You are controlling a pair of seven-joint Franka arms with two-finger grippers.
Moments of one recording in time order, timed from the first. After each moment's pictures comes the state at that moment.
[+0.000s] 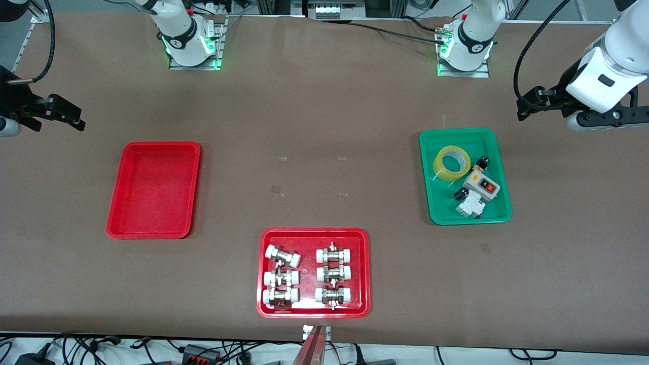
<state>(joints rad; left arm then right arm) 0.21 -0.04 -0.33 -1.65 0.00 1.52 -0.21 -0.07 -0.04 0.03 -1.70 -0.01 1.67 -0.06</state>
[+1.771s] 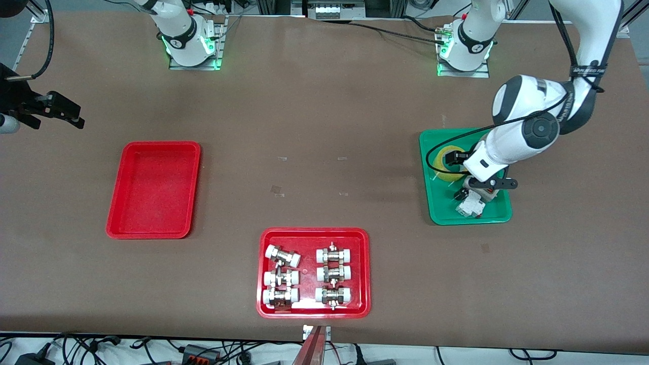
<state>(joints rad) 0.18 0.21 -0.37 -2.17 0.03 2.19 -0.21 -0.07 -0.05 0.03 -1.71 -0.01 1.67 -0.06</state>
